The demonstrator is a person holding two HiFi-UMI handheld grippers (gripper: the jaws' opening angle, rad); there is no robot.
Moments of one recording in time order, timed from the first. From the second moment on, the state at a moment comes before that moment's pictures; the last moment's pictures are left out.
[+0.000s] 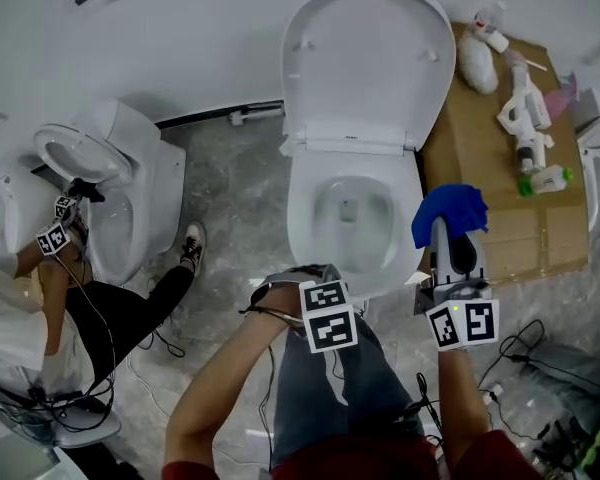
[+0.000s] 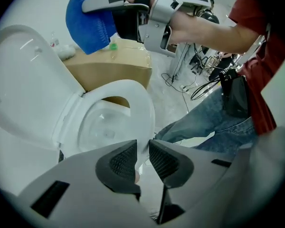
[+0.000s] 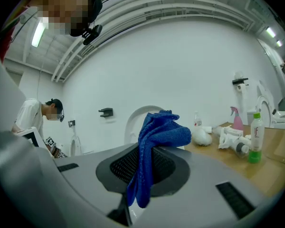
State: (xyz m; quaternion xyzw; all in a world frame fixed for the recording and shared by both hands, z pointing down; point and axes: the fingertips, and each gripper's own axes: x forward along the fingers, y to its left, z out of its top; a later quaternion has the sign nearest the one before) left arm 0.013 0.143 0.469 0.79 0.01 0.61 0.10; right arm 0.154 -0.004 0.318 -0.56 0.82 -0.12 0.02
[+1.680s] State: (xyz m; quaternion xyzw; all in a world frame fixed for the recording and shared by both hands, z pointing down) left arm 0.020 0.230 0.757 0.79 0.07 0.56 0.25; right arm 0.073 0.098 0.614 -0.53 0.80 -0.25 -0.14
